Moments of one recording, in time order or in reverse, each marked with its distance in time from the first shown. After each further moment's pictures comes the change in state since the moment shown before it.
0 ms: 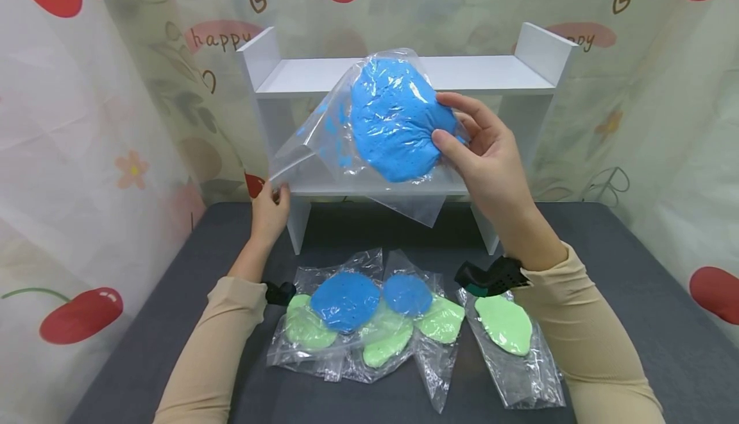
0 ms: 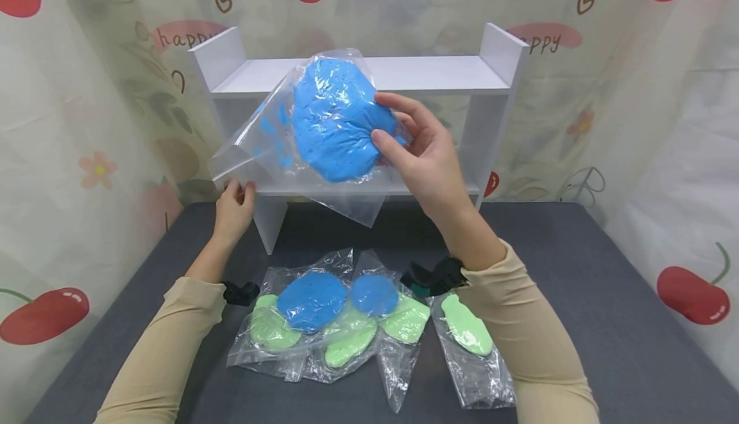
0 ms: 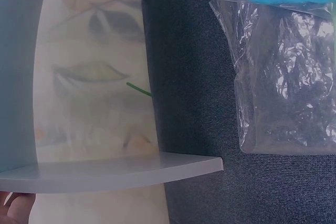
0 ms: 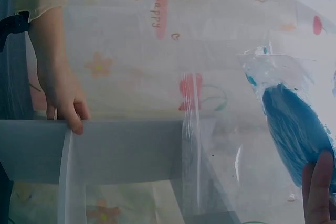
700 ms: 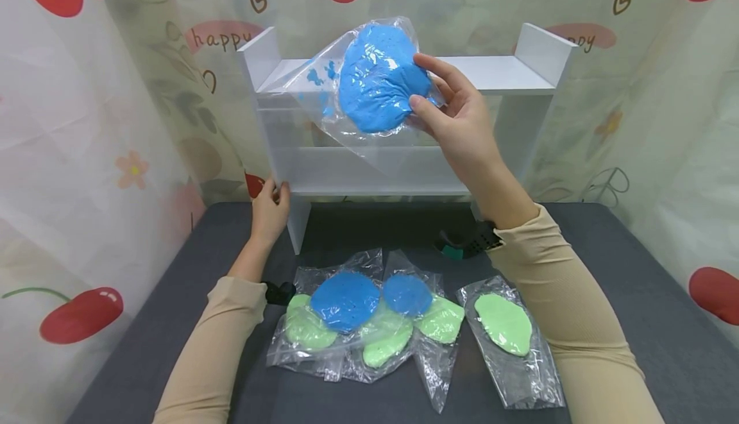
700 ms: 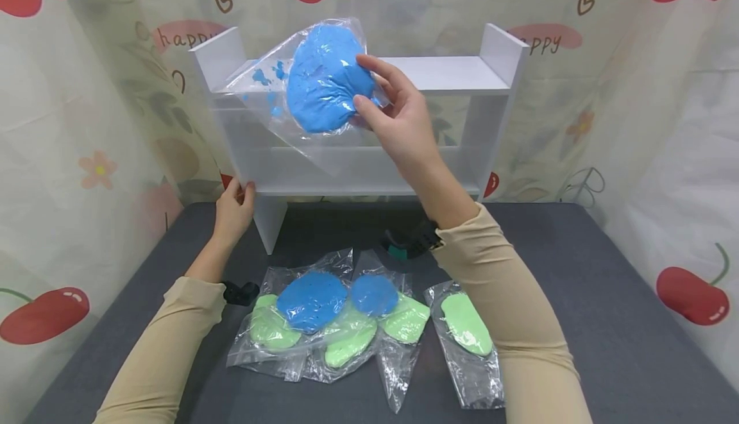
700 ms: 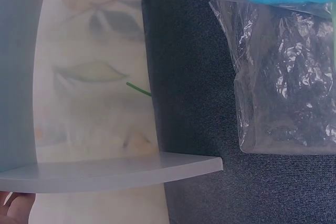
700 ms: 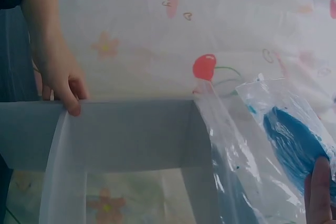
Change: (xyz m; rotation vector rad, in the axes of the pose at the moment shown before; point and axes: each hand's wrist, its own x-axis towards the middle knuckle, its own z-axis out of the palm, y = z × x) left_hand 0.001 -0.006 -0.001 -0.031 -0.025 0.015; right_hand 0.047 0.000 0.019 0.063 0.022 0.073
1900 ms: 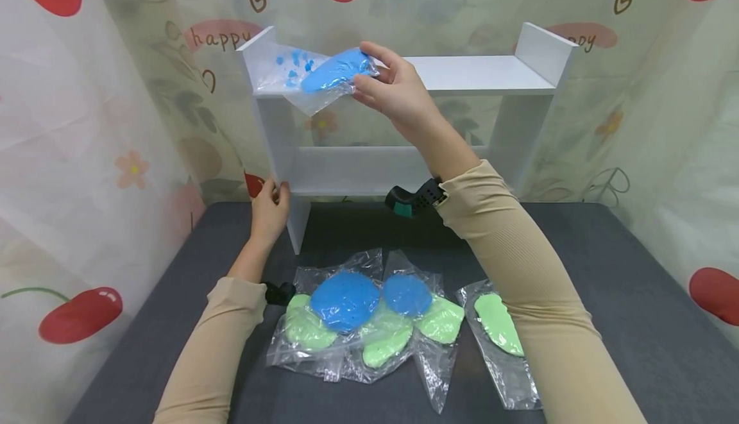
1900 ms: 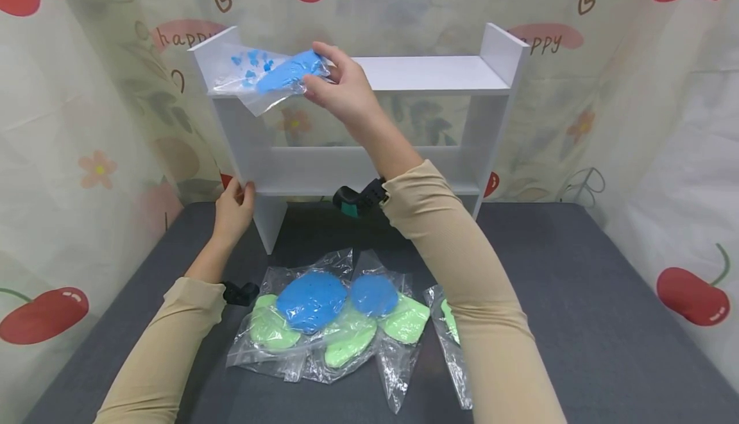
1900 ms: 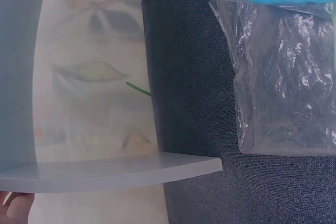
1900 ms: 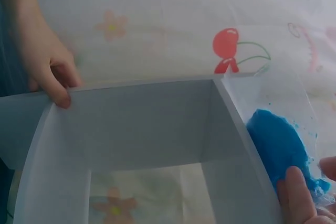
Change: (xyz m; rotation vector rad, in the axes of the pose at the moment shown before) left_hand 0.000 0.001 0.001 0.007 0.003 -0.008; right_hand 0.062 0.015 0.040 -0.040 -0.131 0.244
